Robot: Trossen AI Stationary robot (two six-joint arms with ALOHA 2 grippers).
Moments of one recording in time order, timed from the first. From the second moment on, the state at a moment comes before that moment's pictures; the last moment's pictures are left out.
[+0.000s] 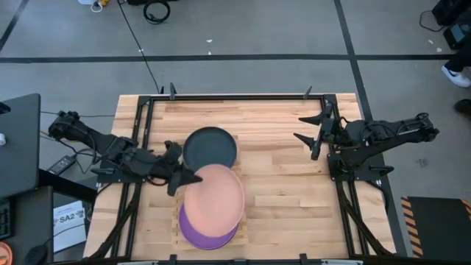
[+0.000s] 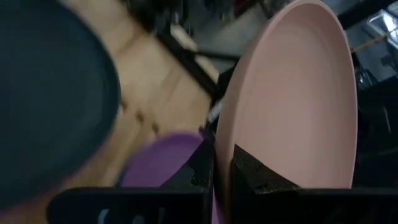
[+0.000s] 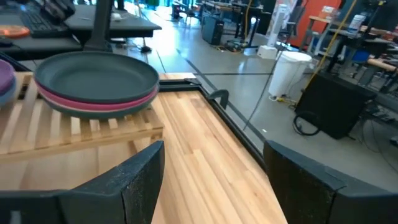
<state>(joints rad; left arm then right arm) -0.48 1.04 1.07 -0.37 -0.32 -1.03 0.24 0.58 0.72 -0.38 0.65 0.00</state>
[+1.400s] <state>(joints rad) -0.58 1.17 1.07 -0.64 -0.22 -1.40 0.24 0.59 0.71 -0.33 0.60 0.00</state>
